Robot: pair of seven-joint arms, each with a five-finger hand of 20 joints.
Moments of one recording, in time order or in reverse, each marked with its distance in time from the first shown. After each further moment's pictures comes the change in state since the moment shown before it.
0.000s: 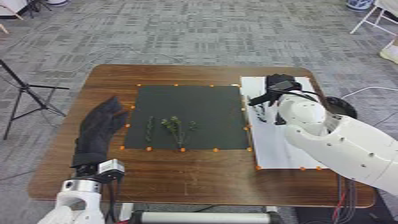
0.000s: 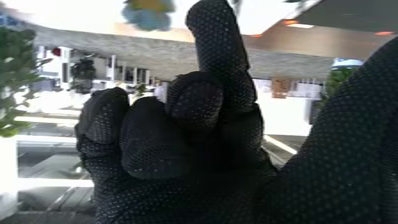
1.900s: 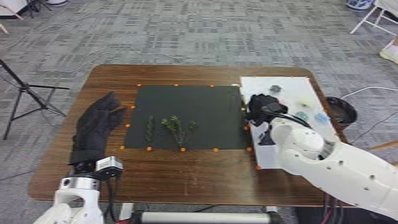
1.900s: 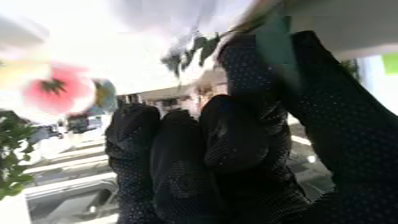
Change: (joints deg) left arm -0.2 0.0 -0.6 0.0 -0.6 -0.2 0.8; right arm -7.9 2.7 -0.6 -6.2 6.6 14.7 -6.9
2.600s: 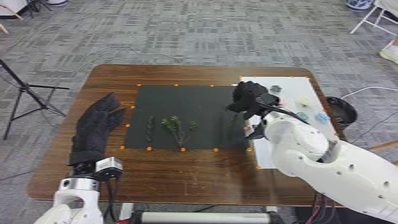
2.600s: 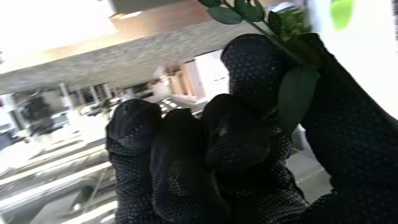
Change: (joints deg) left arm 0.3 0.0 -0.1 0.0 0.0 0.0 0.2; right arm -2.7 0.1 5.0 -11.2 1.6 2.3 -2.1
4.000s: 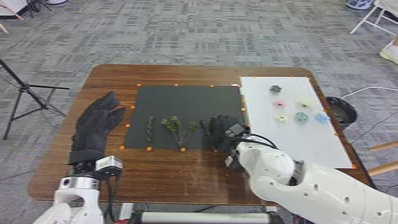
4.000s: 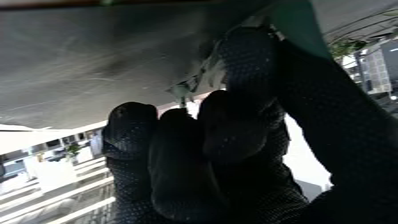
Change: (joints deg) left arm -0.5 -0.2 0.0 0.1 0.0 0.0 -0.1; right arm -1.4 -7.0 -9.3 4.4 -4.5 -4.2 0.3
